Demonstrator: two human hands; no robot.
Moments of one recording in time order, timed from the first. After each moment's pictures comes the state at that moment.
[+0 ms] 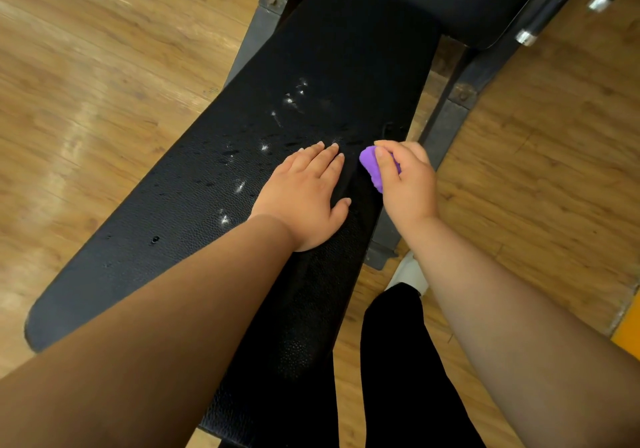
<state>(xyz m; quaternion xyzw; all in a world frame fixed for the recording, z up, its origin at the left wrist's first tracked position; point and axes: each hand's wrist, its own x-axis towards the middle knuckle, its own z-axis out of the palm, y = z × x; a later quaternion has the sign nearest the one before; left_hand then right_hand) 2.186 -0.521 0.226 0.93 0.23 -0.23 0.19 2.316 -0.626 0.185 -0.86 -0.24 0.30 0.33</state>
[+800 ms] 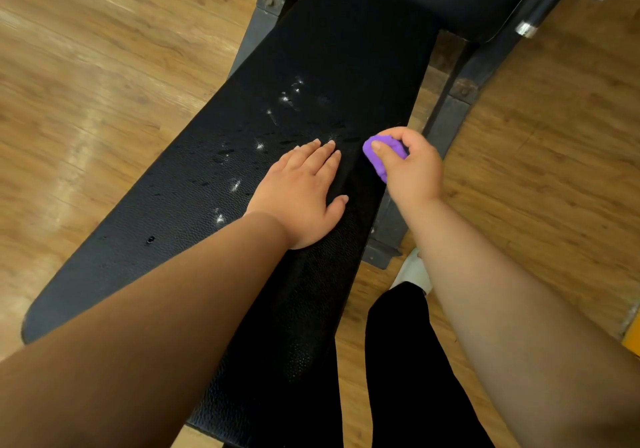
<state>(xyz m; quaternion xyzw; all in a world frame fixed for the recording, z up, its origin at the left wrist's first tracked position) 2.184 -0.521 0.222 0.93 0.22 -0.23 0.19 2.326 -0.620 0.187 -0.84 -0.16 0.33 0.39</state>
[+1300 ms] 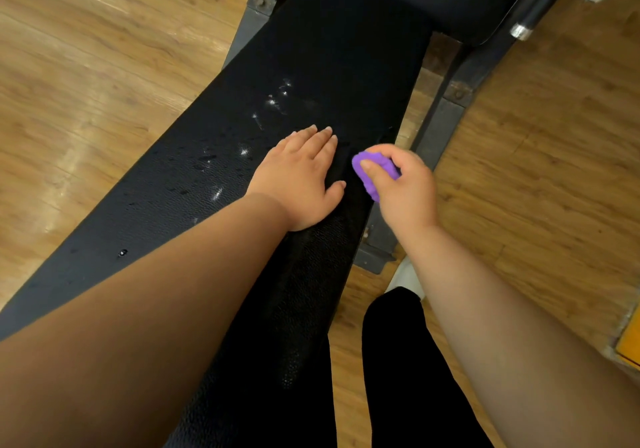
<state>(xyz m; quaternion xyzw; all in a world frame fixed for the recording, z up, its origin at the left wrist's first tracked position) 2.215 -0.507 0.203 0.93 0.22 -0.24 0.19 2.325 -0.636 0.175 -0.84 -0.21 0.34 0.37</state>
